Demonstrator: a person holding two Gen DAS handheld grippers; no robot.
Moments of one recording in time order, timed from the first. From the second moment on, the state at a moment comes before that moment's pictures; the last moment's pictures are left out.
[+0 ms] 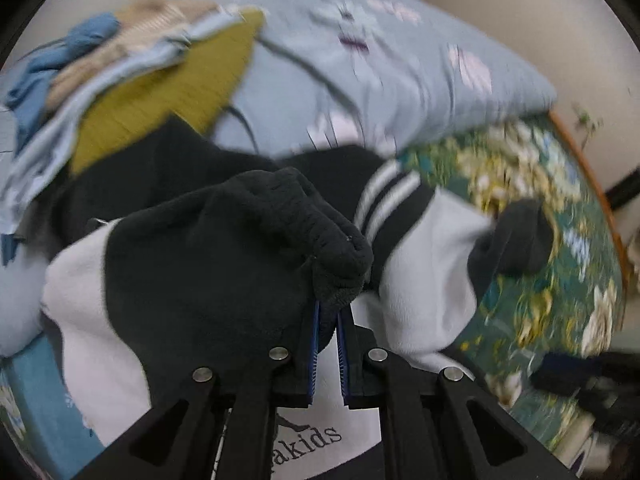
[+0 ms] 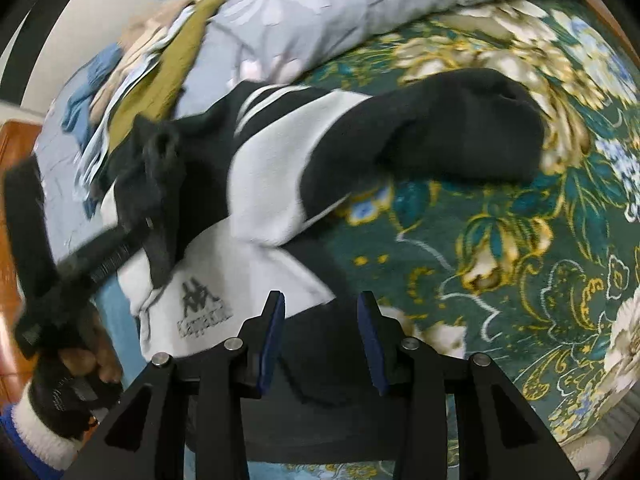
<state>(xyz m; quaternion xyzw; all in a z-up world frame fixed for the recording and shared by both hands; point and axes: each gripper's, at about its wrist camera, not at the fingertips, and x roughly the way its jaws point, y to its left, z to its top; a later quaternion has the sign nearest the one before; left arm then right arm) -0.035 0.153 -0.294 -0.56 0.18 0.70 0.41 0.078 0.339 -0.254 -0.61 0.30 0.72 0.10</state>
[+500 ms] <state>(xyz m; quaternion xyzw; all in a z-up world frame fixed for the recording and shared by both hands) -0.052 0.103 -0.261 -0.60 0.11 0.68 0.41 0.049 0.464 -0.267 -0.48 0.47 0.69 0.27</state>
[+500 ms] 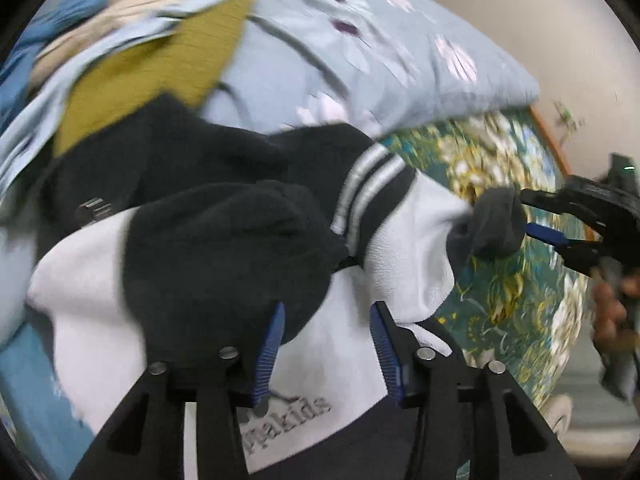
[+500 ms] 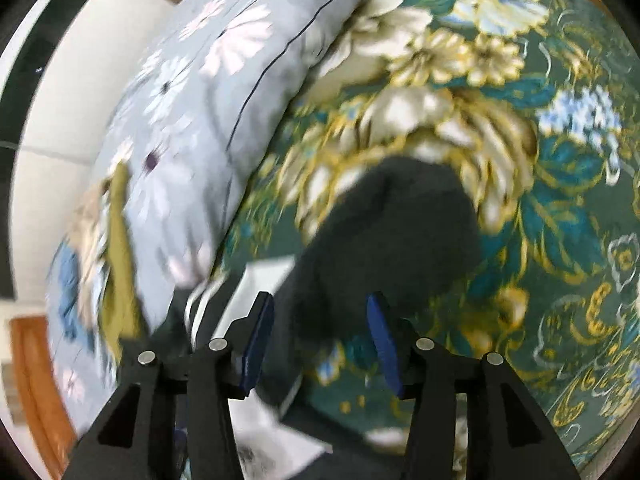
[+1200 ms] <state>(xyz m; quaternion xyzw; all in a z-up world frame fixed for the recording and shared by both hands) -0.103 -0.110 -0.232 -0.63 -0.06 0.74 0.22 0.063 0.493 -0.223 -0.41 0.47 0.71 0.32</state>
